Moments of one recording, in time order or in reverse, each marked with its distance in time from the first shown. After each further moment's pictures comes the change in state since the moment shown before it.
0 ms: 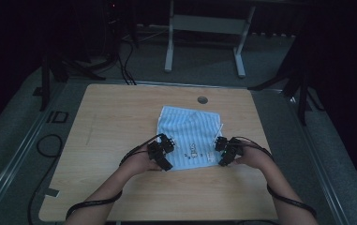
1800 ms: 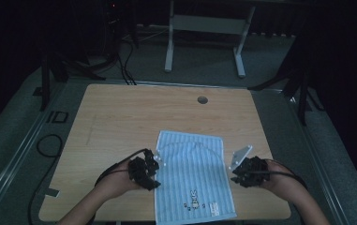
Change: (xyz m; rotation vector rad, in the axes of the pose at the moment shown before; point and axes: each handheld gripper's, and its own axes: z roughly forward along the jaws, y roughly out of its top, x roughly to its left) left arm -0.039 -0.054 -0.068 -0.029 -0.017 0.008; right arm 0.084 -0.066 -0.084 -0.208 -0.106 -0.096
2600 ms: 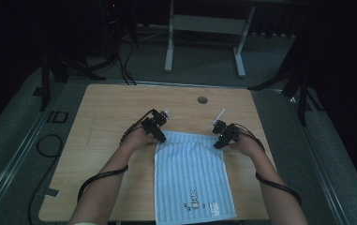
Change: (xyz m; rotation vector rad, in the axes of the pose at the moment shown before) left arm 0.132 0.073 0.073 0.036 0.134 -0.220; right arm -0.131 0.056 0.118 0.098 -0.020 0.266
